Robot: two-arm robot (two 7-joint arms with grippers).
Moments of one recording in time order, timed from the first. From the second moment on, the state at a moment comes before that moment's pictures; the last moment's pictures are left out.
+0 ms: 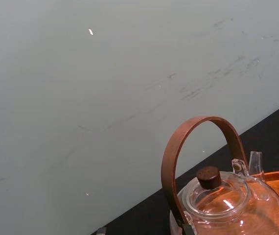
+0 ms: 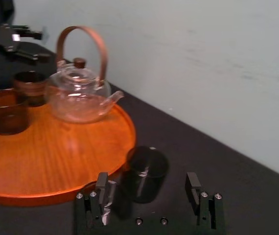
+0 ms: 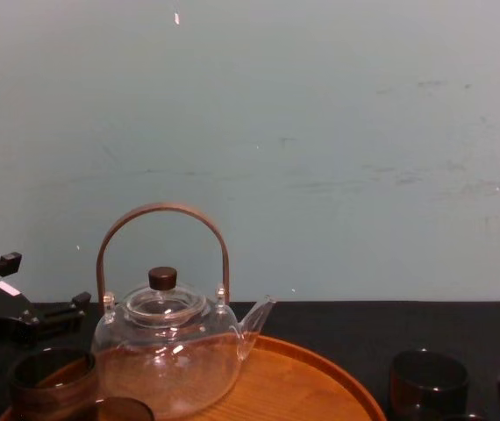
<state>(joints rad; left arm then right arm) -0.20 0.60 0.45 -1.41 -0.25 -0.12 0.03 -0.09 0.73 -0.34 -1.73 0.36 -0.09 0.22</state>
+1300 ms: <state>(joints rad) -0.20 0.60 0.45 -1.41 -0.25 -0.12 0.03 -0.13 0.67 -0.31 -1.73 0.34 0.00 0.36</state>
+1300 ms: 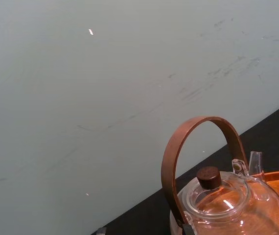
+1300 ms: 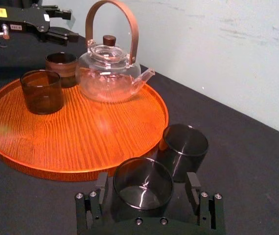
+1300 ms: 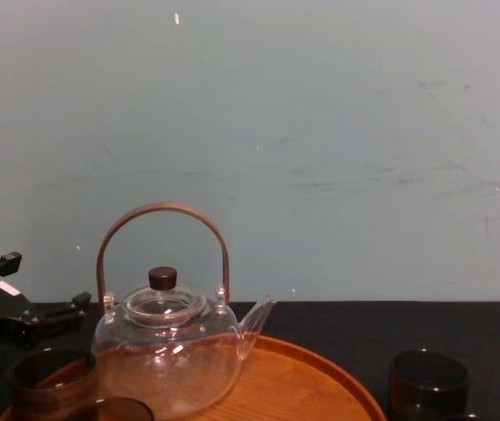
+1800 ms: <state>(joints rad) -0.20 0.60 0.45 -1.41 -0.25 -0.12 0.03 -0.14 0.64 -0.28 -1.70 0.32 0.02 0.39</state>
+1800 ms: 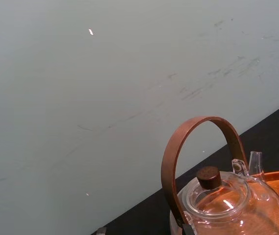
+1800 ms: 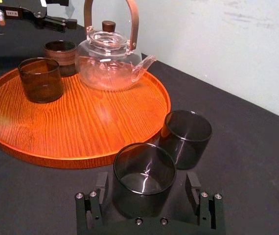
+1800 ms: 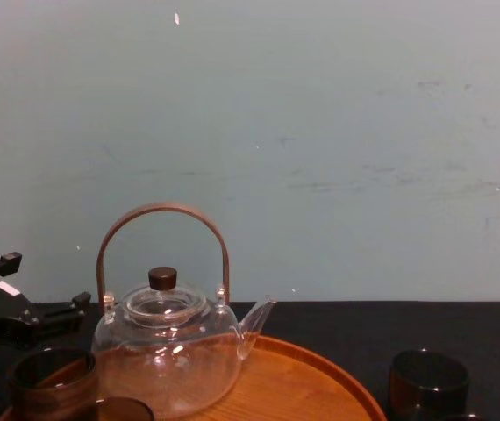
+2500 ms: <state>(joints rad) -0.20 0.60 0.45 -1.41 -0.25 -0.12 0.03 -0.07 0.58 -0.30 -1.61 0.29 0.07 0.44</state>
